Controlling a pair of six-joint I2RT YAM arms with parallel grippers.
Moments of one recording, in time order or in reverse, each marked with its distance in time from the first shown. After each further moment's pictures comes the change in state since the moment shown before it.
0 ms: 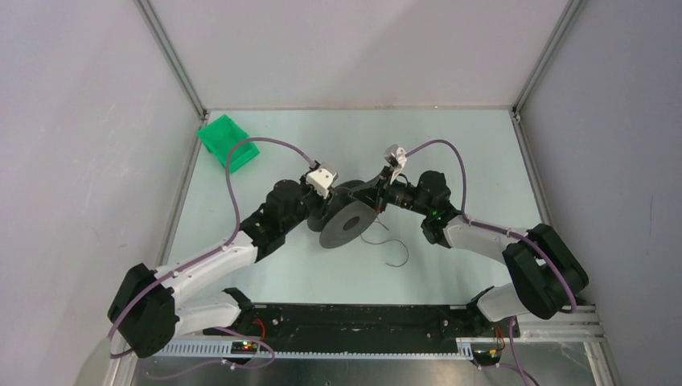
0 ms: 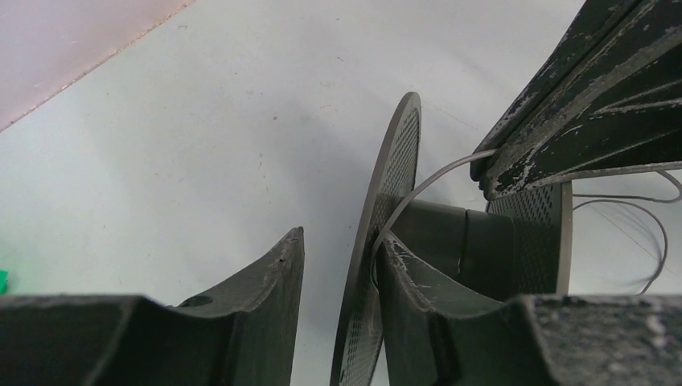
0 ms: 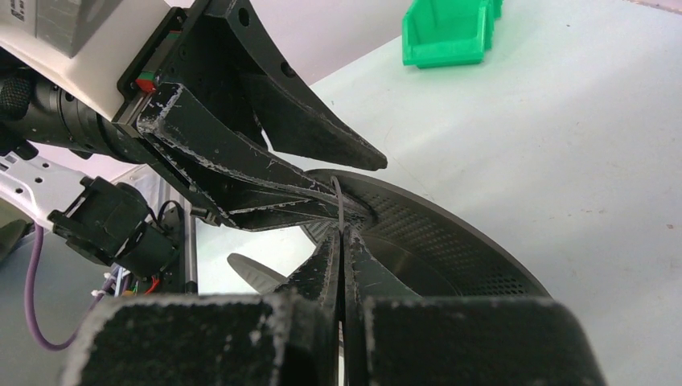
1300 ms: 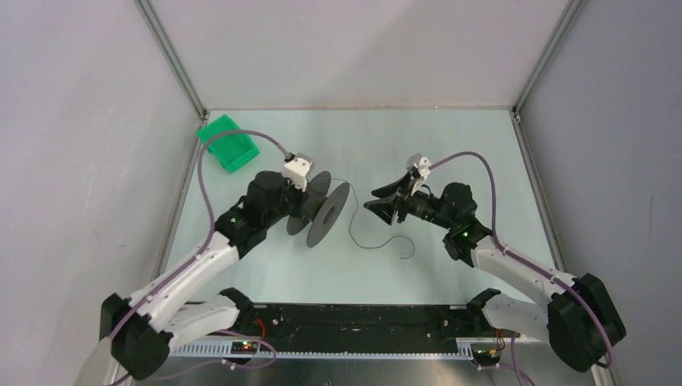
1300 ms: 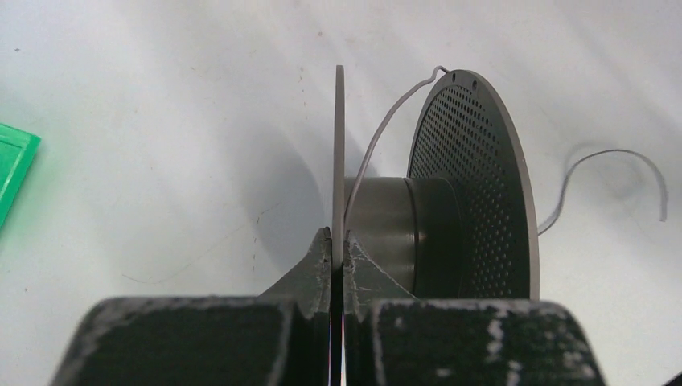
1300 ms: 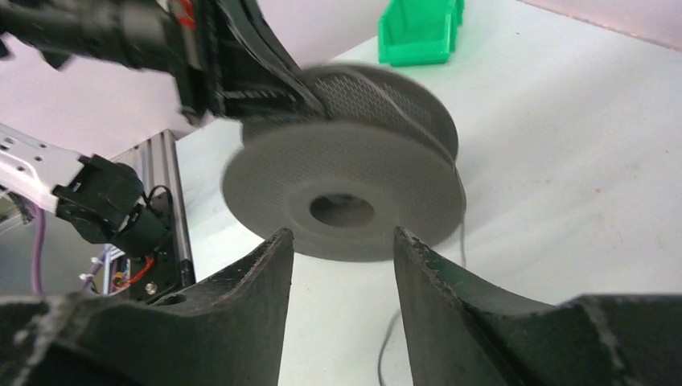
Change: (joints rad) left arm 0.100 -0.101 0.125 -0.411 -0.011 -0.109; right arm -0.033 -0.330 -0.092 -0.246 0.026 -0.075
